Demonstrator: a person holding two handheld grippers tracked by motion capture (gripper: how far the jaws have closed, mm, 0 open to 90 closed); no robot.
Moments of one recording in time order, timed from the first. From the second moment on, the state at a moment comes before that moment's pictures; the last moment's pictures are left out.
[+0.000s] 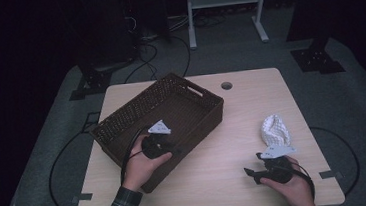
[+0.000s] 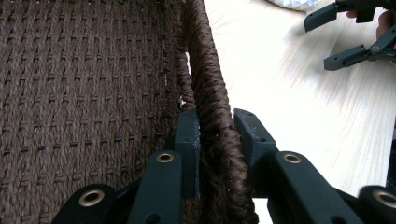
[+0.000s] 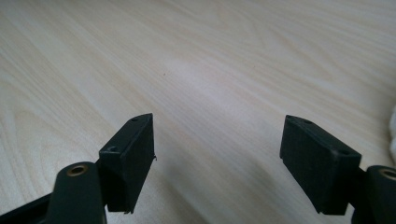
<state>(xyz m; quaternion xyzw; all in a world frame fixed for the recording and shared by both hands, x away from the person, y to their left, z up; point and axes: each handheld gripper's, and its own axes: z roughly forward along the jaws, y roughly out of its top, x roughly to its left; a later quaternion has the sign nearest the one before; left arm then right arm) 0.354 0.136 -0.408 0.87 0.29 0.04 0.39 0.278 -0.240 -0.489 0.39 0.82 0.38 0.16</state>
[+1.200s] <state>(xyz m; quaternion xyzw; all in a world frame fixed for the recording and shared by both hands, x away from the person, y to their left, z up) 0.354 0.137 -0.408 0.87 0.29 0.03 0.40 0.331 -0.301 -0.445 0.46 0.76 0.37 0.28</state>
